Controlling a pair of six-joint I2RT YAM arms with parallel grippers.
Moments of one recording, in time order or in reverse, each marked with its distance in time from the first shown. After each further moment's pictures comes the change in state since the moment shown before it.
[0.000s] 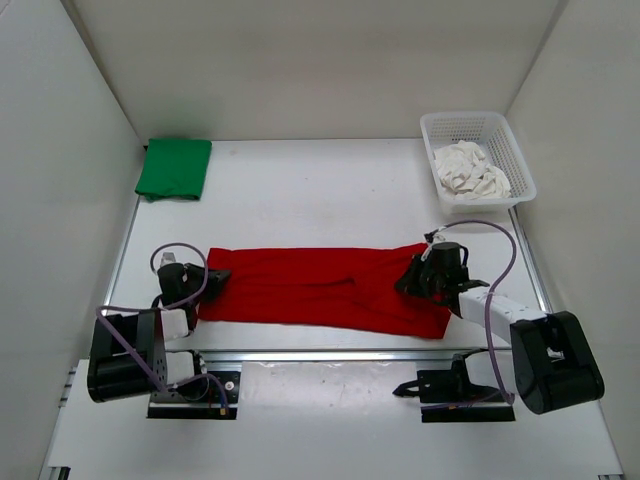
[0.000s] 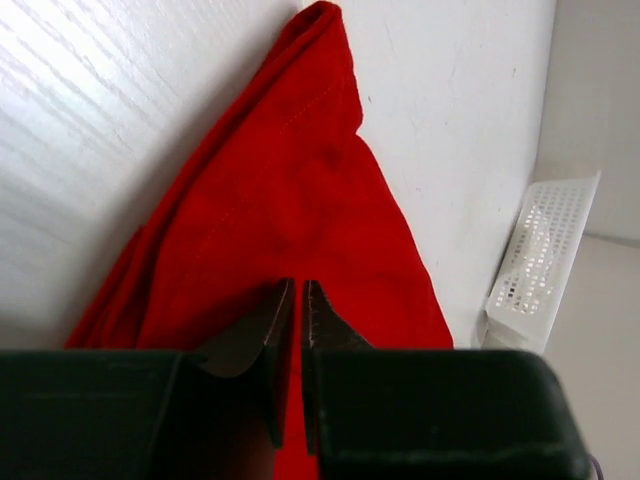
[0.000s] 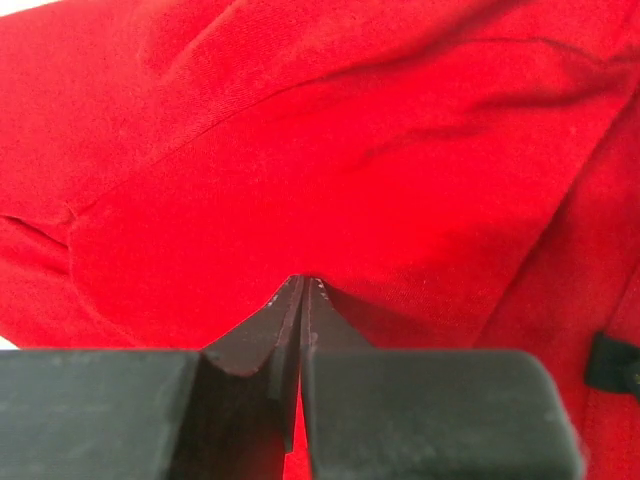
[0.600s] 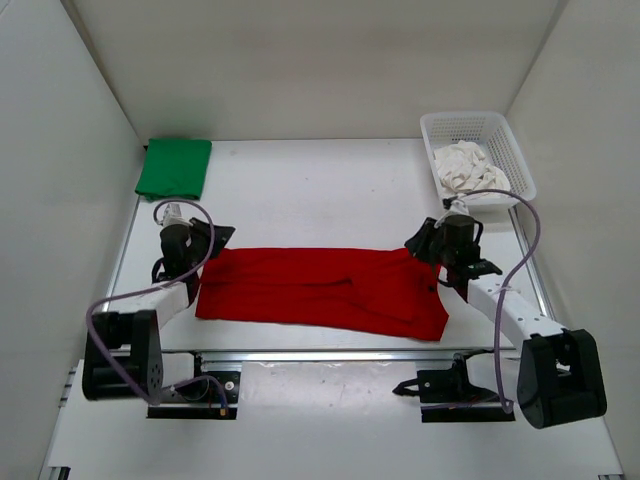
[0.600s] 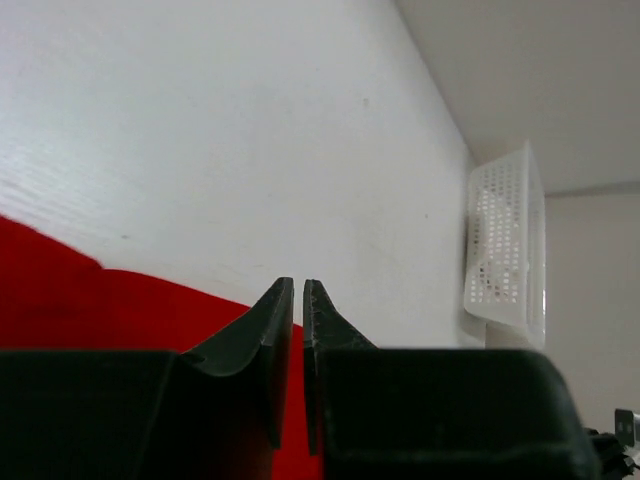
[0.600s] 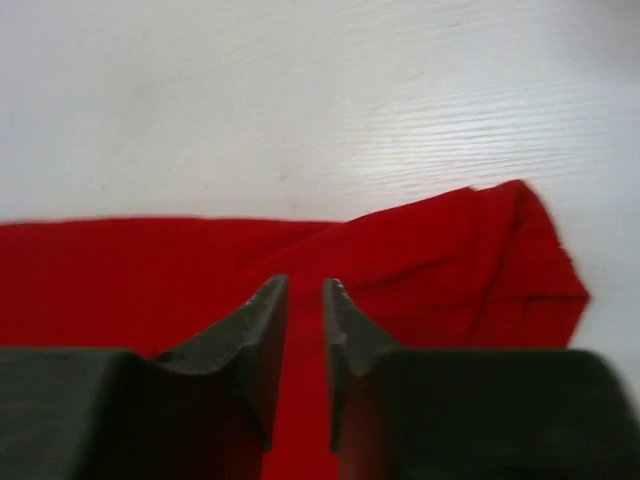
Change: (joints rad) left arm -0.114 -0.002 0.288 -0.074 -0.056 0.123; right arm -0.098 -0.064 0.196 -0.021 0.124 -0.027
